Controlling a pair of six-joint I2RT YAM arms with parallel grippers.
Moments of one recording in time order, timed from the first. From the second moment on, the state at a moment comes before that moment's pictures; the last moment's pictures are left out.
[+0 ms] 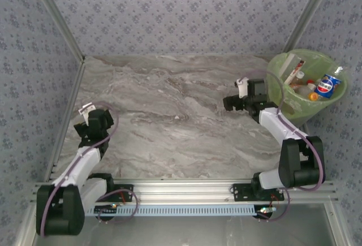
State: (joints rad) left arm -0.04 0.99 0.36 0.05 -0.56 -0.27; right arm 0.11 1.40 0.83 -0.19 -0.09 -0.13
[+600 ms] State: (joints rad) left arm -0.01 1.52 0.35 0.72 -0.26 -0.09; right arm 0.09 1.35 0.51 0.26 -0.03 -0.07
